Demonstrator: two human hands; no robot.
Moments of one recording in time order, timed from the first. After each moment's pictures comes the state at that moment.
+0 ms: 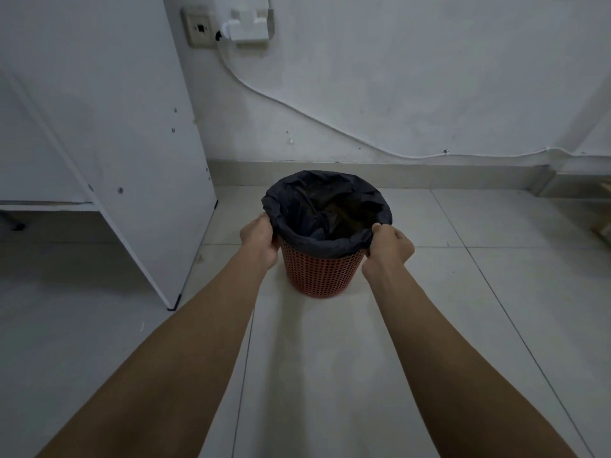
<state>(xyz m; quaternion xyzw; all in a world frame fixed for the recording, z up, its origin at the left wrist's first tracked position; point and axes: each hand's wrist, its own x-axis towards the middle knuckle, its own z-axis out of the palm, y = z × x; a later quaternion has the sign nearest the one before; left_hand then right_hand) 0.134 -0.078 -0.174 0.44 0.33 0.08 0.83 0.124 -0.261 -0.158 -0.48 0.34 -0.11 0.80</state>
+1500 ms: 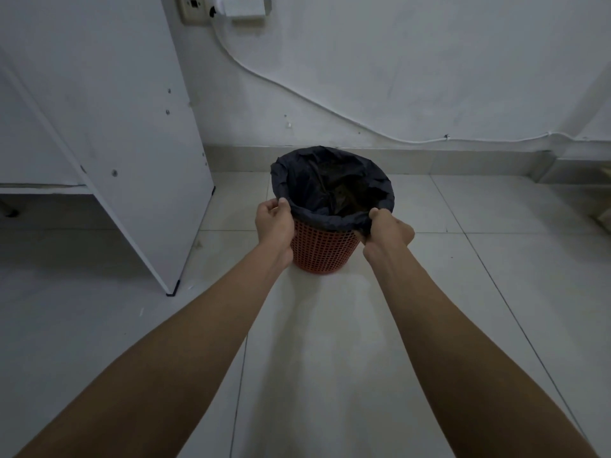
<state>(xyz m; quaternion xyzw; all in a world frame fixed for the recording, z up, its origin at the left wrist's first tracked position) 0.114 -0.114 -0.174 0.56 0.29 0.12 0.77 0.118 -0.265 -0.152 -0.50 0.34 -0.06 0.80</state>
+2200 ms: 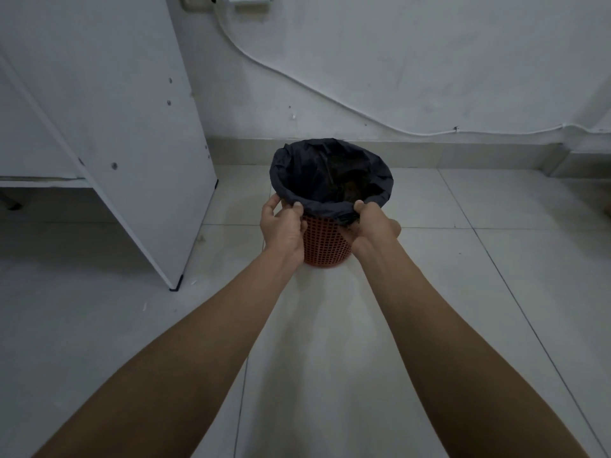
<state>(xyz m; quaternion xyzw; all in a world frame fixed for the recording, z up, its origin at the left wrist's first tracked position) 0.102 -0.121 -0.175 0.43 0.26 0.13 0.86 0.113 -0.237 -0.146 -0.45 0.33 0.00 0.83</state>
